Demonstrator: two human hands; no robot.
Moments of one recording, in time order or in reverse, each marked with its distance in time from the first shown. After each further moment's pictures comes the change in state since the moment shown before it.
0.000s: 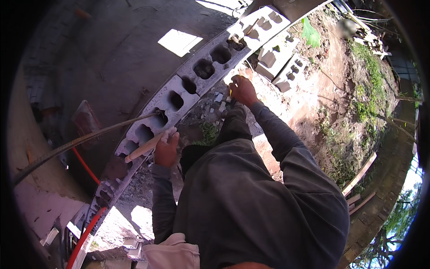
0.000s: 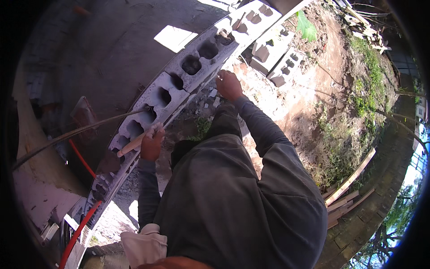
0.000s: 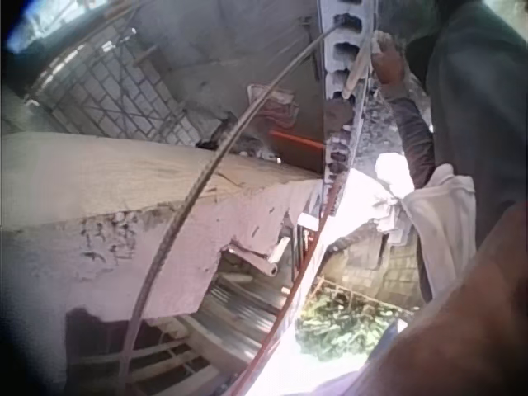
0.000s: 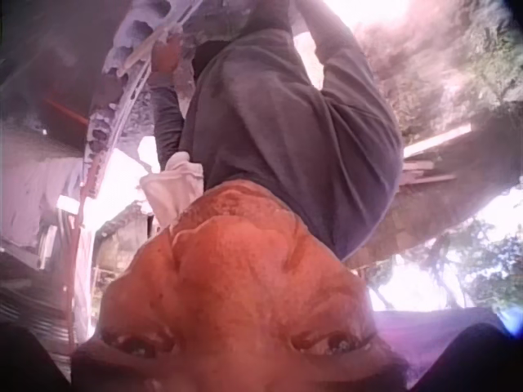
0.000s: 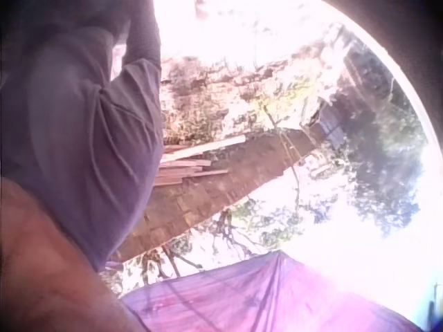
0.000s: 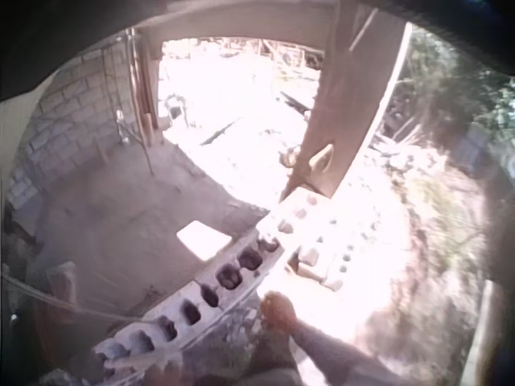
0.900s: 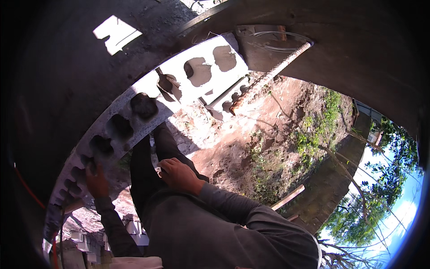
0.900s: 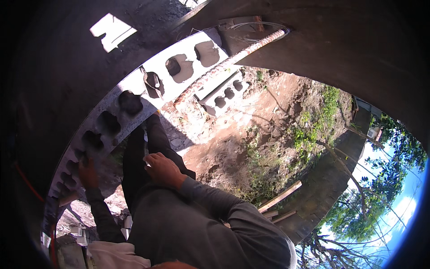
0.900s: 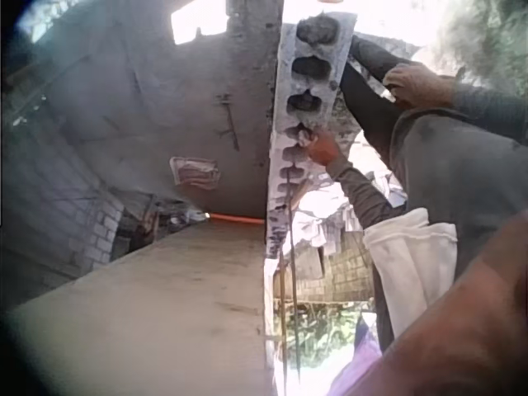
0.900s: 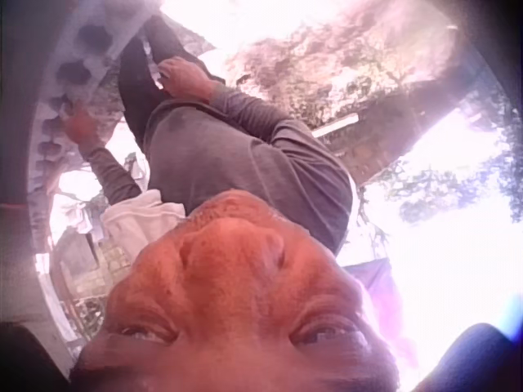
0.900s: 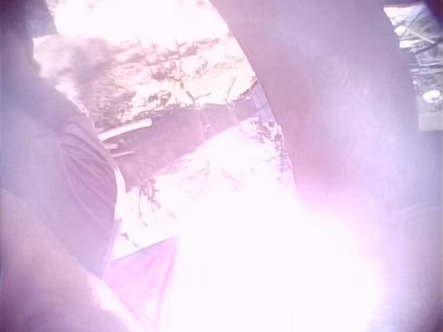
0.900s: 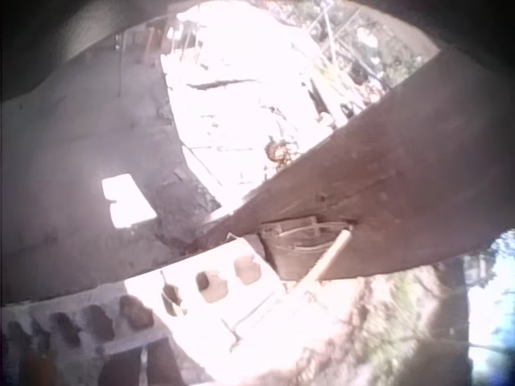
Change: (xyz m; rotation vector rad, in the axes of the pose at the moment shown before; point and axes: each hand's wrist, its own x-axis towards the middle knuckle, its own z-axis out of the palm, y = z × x) left_hand 0.210 0.055 0.163 0.557 0.464 -0.398; right_hand 0.071 0.099 -0.127 0.245 -0.712 0.037
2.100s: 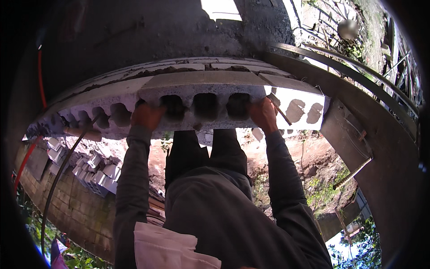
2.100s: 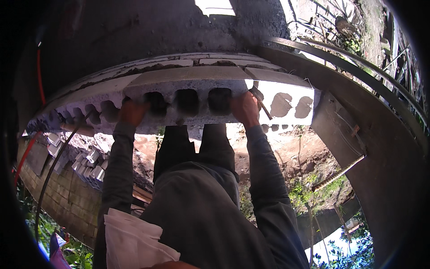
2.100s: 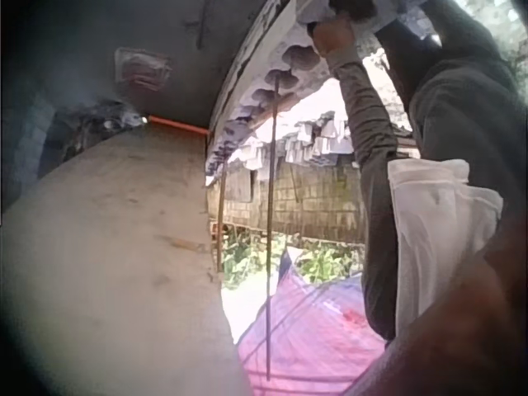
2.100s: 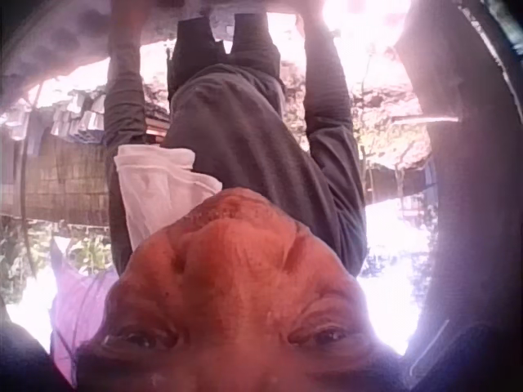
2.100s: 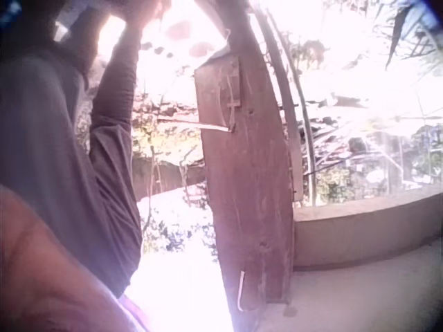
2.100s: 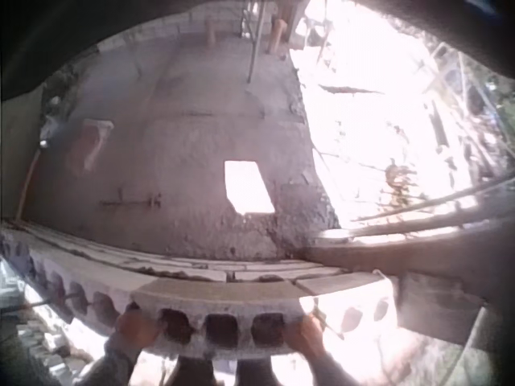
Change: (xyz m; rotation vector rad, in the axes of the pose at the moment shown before) left_hand 0.061 0.028 -0.002 0.137 -0.203 -0.211; right_hand 0.228 0.029 -0.094 -0.458 0.064 0.149
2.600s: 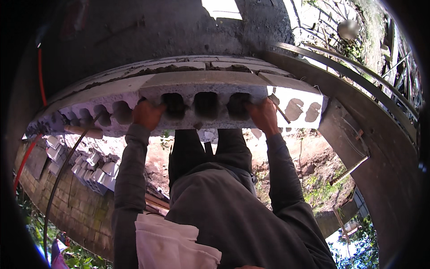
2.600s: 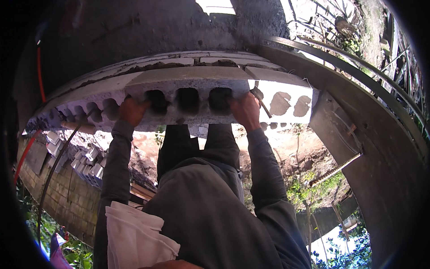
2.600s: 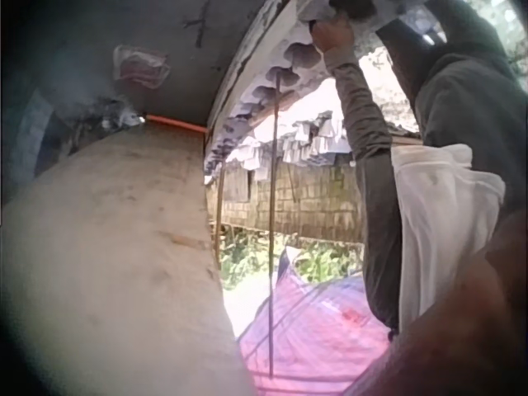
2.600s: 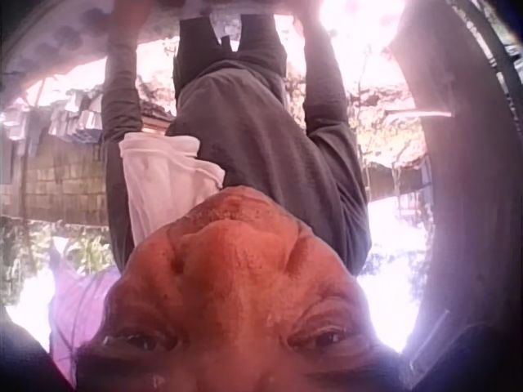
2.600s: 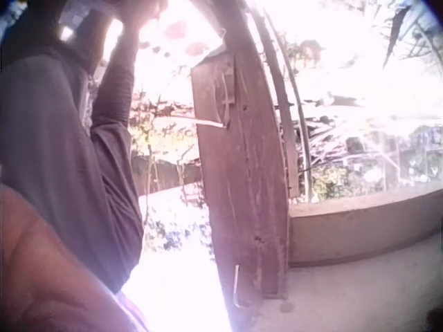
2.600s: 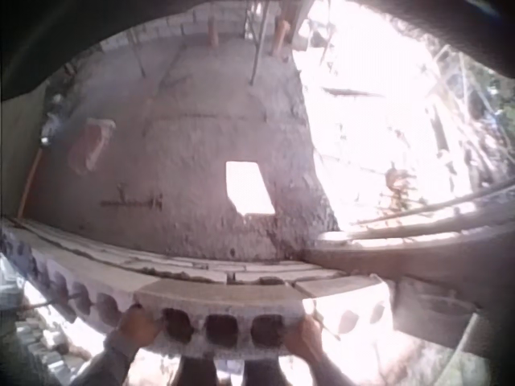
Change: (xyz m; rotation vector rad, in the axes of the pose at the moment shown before) left_hand 0.000 -0.011 -0.006 -0.104 0.000 0.135; right_hand -0.016 -0.019 -0.024 0.065 -0.015 -0.069
